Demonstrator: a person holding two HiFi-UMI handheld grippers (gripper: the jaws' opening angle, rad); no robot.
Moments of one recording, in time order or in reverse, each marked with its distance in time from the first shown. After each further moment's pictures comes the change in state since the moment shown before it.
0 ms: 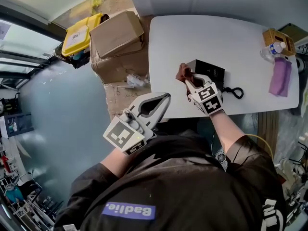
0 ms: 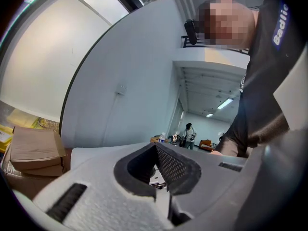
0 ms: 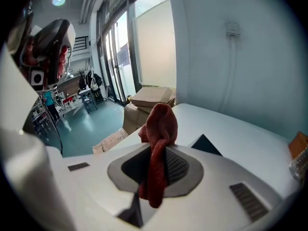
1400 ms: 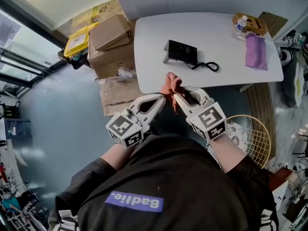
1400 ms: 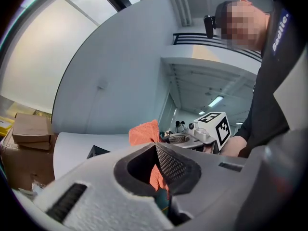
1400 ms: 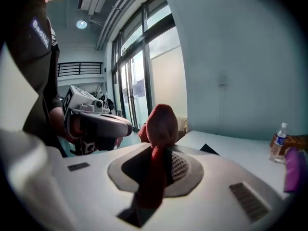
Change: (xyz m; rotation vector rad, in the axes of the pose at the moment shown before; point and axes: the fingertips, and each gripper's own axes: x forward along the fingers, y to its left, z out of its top) left arm -0.045 -0.191 -0.061 -0.015 0.035 -0.054; right arm -0.263 0.157 -0.012 -0.013 -0.345 0.037
